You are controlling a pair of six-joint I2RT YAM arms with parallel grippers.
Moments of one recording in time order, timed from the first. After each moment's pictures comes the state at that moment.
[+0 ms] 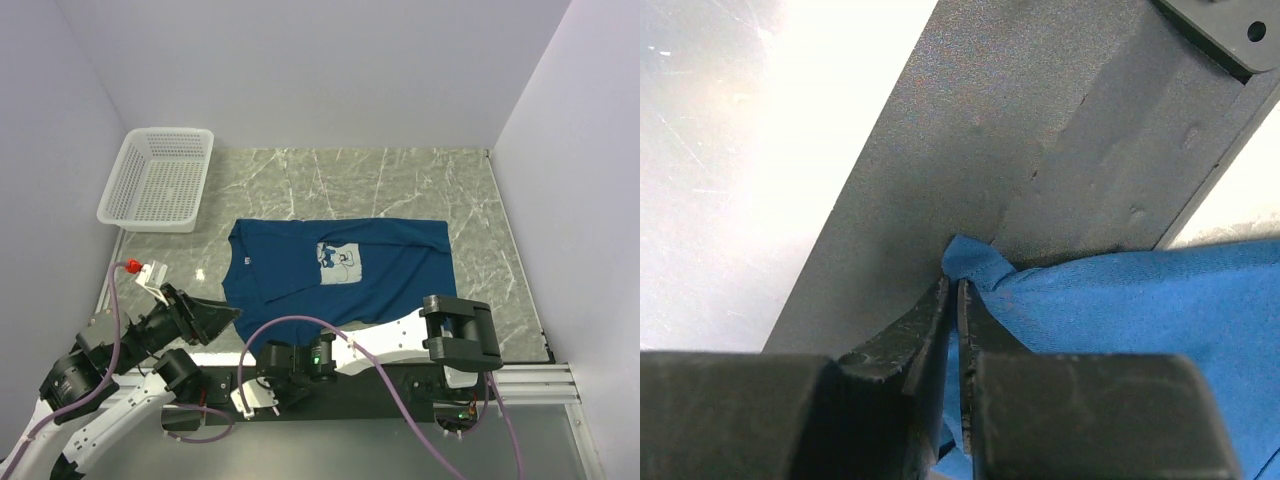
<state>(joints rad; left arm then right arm) -0.78 0.13 0.78 -0.79 0.03 -0.78 1.56 1.76 1.03 -0.27 -0.25 -0.50</state>
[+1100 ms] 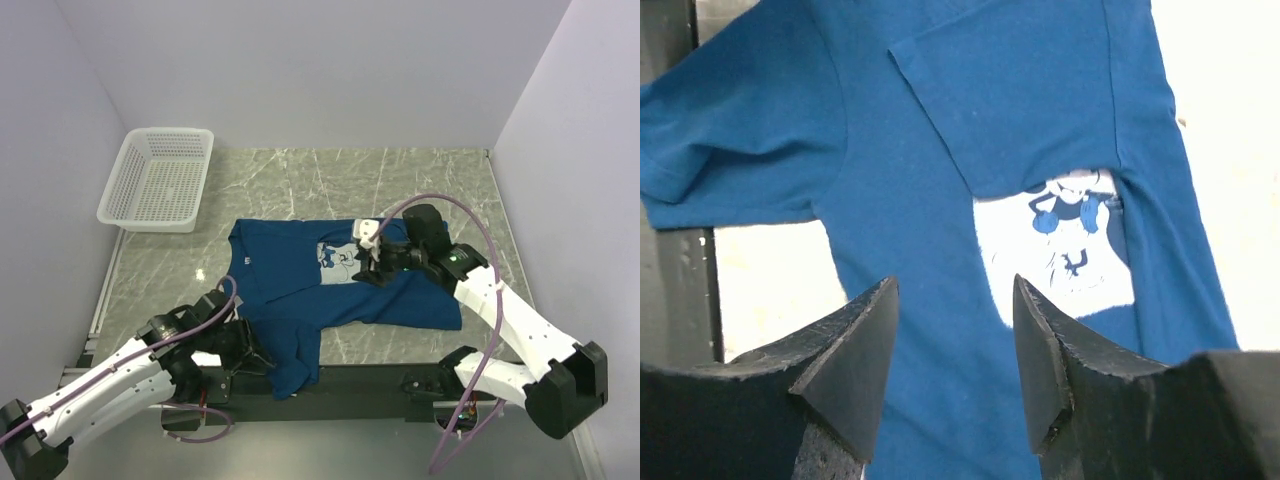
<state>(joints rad) -0.79 0.56 0.39 -0.81 0.42 -1.34 0.53 1.10 0.89 -0.48 -0.67 -0.64</state>
